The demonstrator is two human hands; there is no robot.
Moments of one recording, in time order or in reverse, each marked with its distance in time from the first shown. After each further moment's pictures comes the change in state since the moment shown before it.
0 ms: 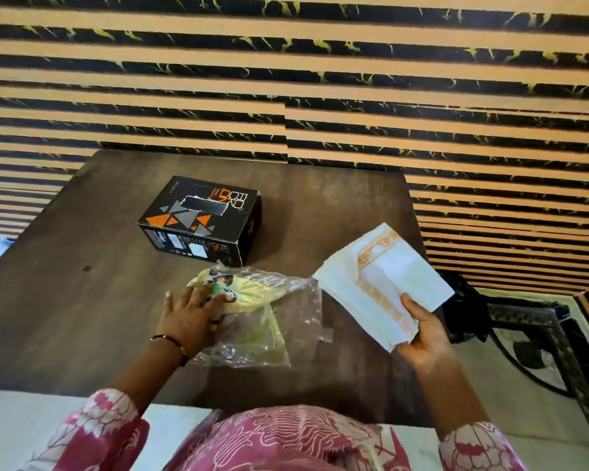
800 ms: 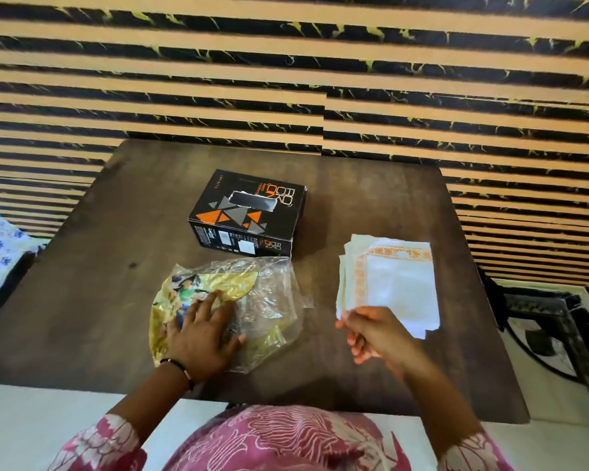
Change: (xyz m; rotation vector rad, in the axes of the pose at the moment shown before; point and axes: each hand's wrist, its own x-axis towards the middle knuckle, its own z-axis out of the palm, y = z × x) left_hand -0.034 -0.076 0.006 -0.141 -0.003 -0.009; right_hand -0.021 0.113 0.127 -1.217 0.062 0.030
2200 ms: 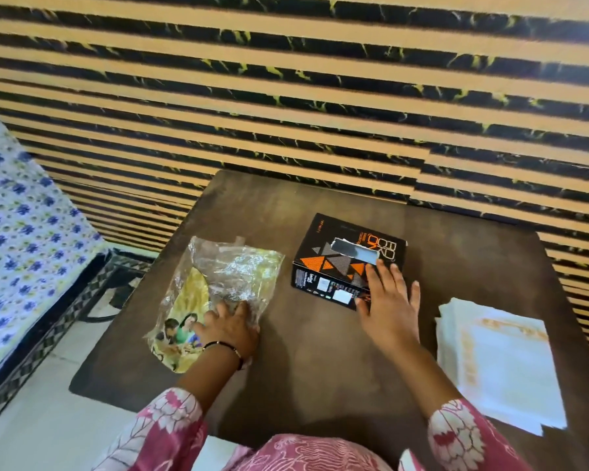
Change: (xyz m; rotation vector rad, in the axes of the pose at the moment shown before) left_hand 0.054 -0.106 -0.054 0.006 -0.023 -0.427; right_hand 0.094 -0.102 0.125 -1.107 0.480 -0.521
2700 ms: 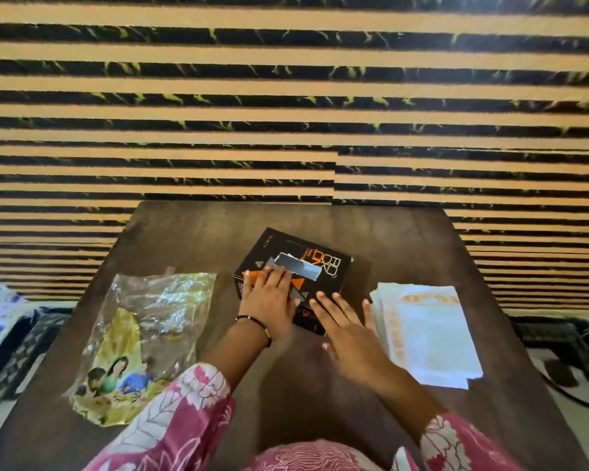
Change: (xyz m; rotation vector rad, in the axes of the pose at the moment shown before) left_hand -0.019 0.153 -0.049 -0.066 0.297 0.717; right_hand -0.051 0.058 0.002 -0.035 -0.101 -0.169
